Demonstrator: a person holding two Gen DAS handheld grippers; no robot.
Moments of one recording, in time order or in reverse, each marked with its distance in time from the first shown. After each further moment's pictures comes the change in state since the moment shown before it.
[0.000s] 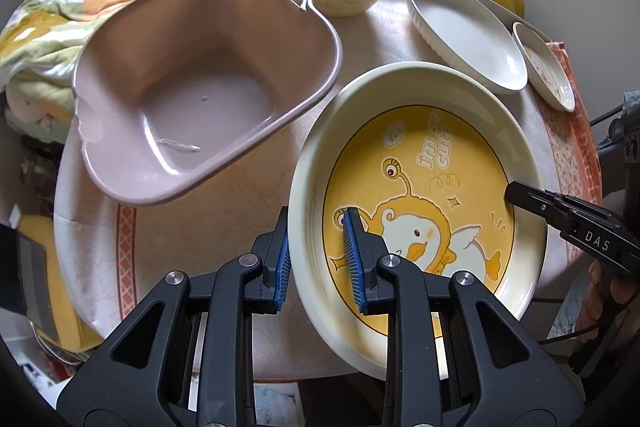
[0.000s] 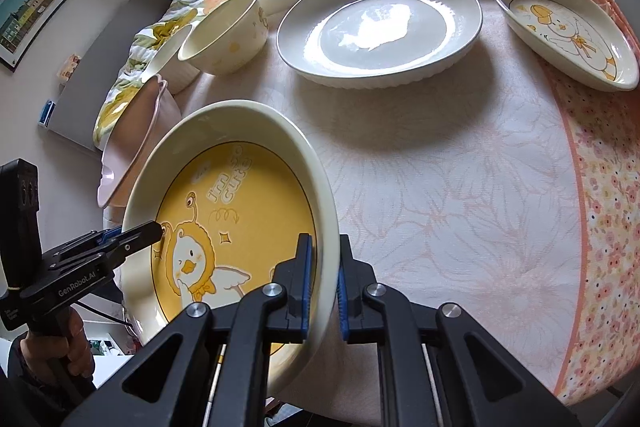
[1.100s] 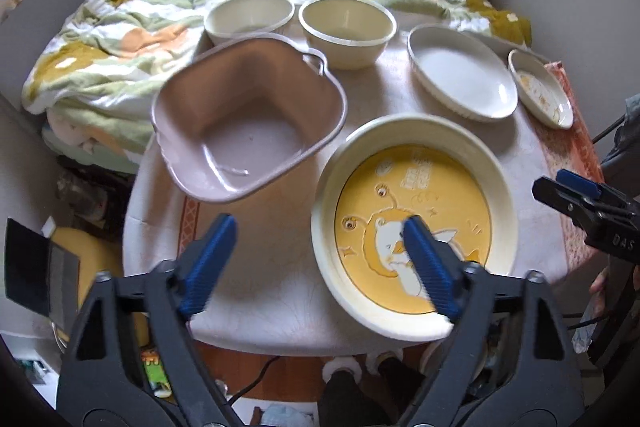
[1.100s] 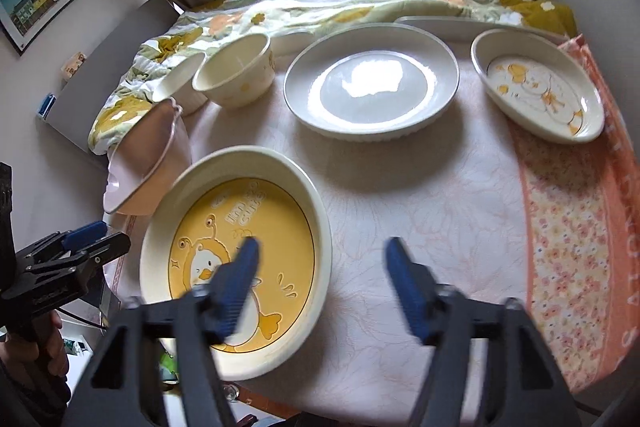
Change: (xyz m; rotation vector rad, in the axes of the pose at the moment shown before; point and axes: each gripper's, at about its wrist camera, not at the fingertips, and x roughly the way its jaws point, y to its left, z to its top) left arm -0.080 -0.020 -0.007 0.009 -0.181 0.116; right arm -0.054 0.014 0.001 -0.088 -0.140 -0.078
